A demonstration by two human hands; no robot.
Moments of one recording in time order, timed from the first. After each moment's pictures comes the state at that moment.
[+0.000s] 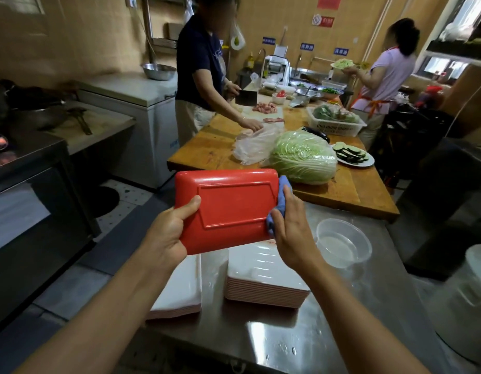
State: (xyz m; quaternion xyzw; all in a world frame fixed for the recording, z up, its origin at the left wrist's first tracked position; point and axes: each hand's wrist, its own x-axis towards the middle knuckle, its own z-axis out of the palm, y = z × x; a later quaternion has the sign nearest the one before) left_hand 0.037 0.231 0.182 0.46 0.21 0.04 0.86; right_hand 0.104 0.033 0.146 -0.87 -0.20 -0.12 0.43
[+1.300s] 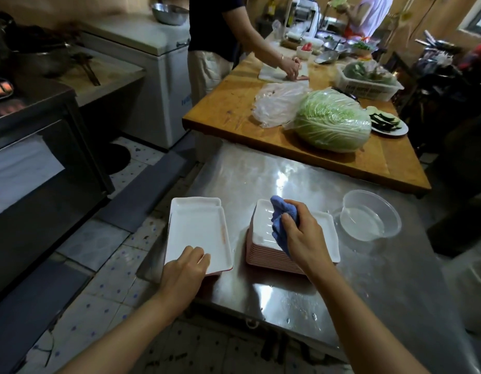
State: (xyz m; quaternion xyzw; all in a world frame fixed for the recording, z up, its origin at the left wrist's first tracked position) left_hand -0.023 0.267 0.010 0.99 -0.06 0.12 0.04; right_hand 0.071 0.062 0.090 -0.86 -0.09 0.01 0.50
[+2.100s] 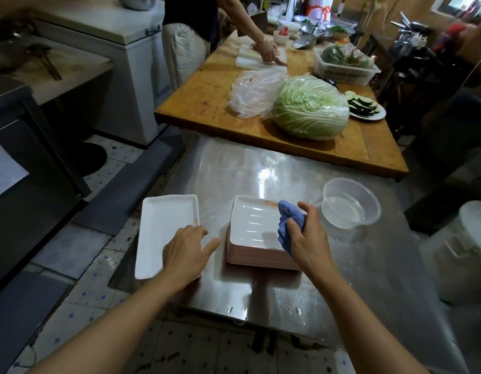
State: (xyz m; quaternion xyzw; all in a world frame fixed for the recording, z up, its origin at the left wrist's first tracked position) left_hand 0.052 0.238 -0.009 0.96 0.12 0.04 0.24; right_hand 0.080 0.018 0.077 -0.85 -0.01 -0.01 0.52
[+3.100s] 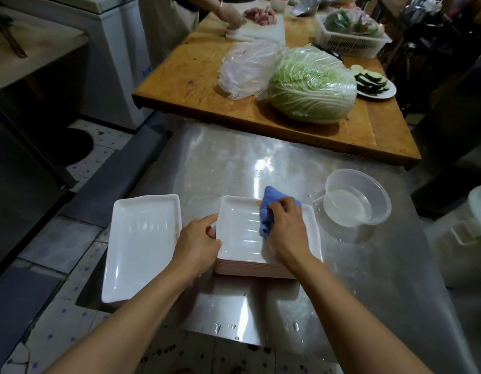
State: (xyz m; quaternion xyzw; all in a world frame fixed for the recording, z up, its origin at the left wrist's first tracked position) left_hand 0.107 0.198 -0.001 0.87 0.16 -0.04 0.45; right_hand 0.162 0.022 0.003 -0.97 -0.10 -0.02 0.21
